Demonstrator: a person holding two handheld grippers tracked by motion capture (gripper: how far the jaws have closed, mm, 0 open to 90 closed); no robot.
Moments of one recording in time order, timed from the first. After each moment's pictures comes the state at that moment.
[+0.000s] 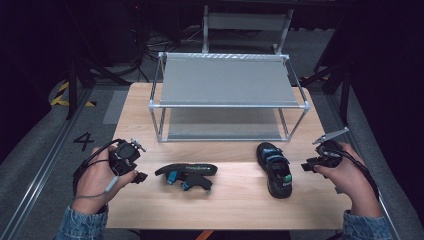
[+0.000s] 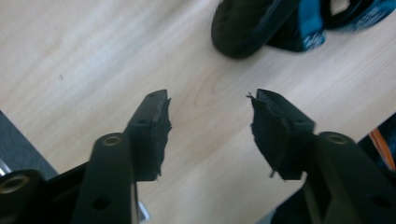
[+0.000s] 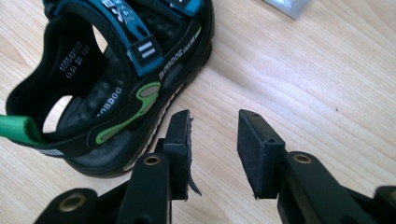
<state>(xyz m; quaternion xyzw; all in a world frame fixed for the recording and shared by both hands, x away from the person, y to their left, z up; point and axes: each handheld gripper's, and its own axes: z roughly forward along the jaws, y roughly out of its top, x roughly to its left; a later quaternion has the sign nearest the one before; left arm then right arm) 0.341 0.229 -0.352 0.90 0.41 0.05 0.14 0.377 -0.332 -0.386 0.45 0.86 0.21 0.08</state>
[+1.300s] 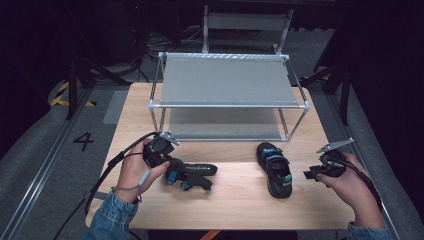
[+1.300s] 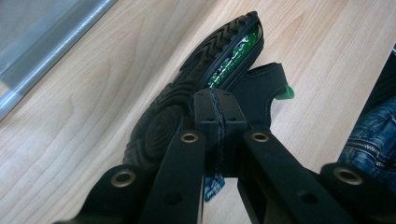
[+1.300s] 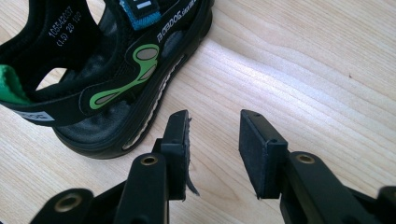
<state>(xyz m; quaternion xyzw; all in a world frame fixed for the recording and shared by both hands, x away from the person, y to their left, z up) 0.371 0.156 -0.368 0.91 0.31 0.00 0.26 0.356 -0.343 -0.402 0.47 0.85 0.21 0.08</state>
